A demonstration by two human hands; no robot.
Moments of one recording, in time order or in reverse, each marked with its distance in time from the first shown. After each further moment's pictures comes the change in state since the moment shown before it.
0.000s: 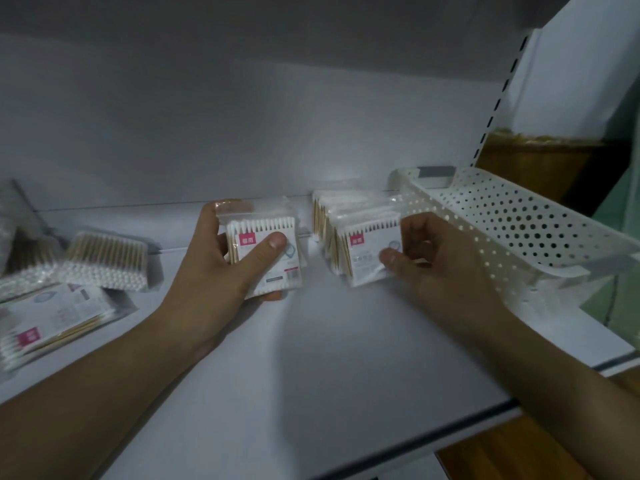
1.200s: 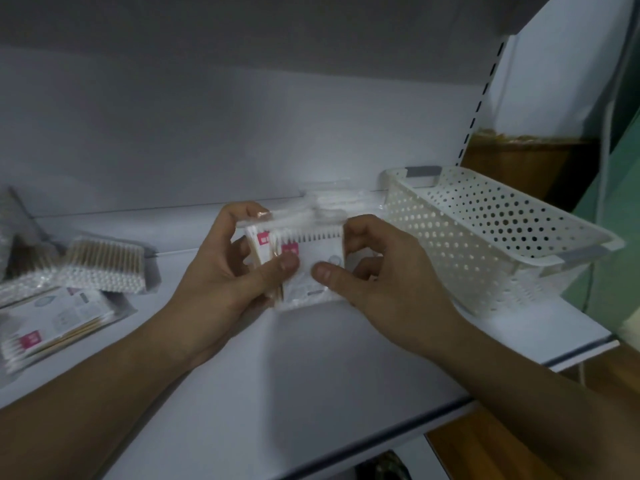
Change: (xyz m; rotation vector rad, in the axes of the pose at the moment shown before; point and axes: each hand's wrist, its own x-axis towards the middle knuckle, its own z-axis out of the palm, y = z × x) left_hand -0.010 0.009 0.001 -0.192 -0.308 -0.049; right_hand -0.032 -0.051 0.029 0.066 -0.113 -0.121
